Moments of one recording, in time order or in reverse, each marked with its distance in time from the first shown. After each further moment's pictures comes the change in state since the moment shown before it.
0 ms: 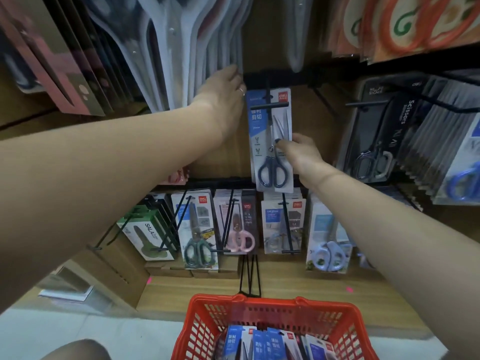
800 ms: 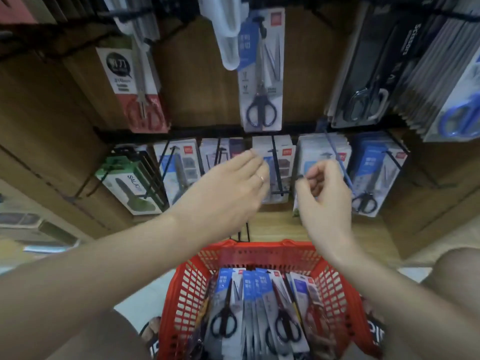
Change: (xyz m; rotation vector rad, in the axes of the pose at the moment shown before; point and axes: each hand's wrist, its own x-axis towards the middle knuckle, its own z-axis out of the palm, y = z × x) left_hand -0.144 0.192 0.013 -0.538 0.556 0.327; right_hand -0.191 0.110 -0.027 -0.172 0.271 -0.343
